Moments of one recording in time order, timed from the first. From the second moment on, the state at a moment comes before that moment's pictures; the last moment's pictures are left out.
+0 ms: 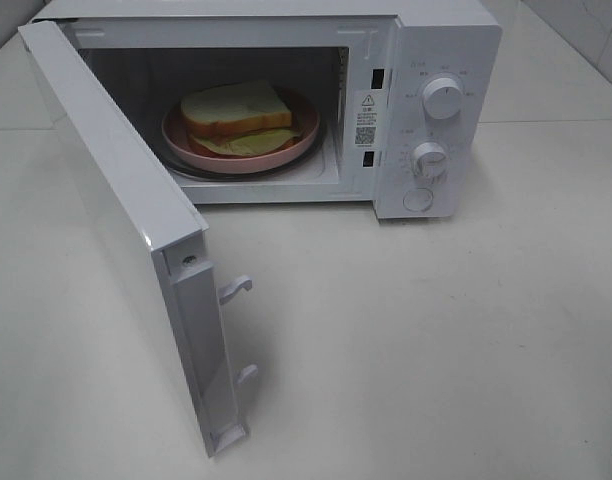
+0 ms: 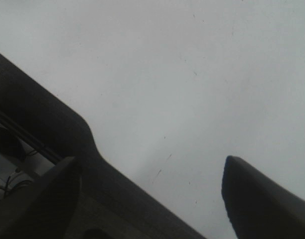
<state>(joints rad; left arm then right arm) 0.00 0.00 -0.50 -0.05 1.04 0.01 0.62 0.70 -0.64 -0.15 1.08 -0.01</state>
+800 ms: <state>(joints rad) 0.00 0.00 -0.50 -0.05 1.04 0.01 0.35 0.30 -0.56 -0.14 1.21 0.10</state>
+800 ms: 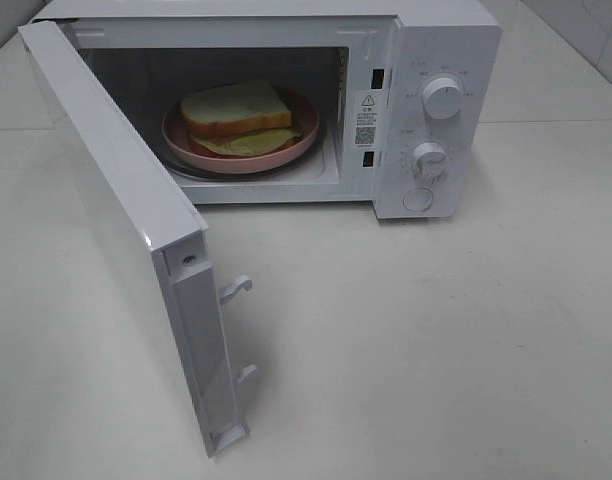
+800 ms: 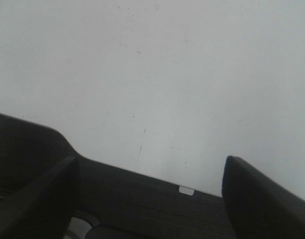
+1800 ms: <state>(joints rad) 0.00 0.00 -0.50 -0.05 1.04 0.01 0.07 0.00 -0.51 -0.05 1.05 0.05</state>
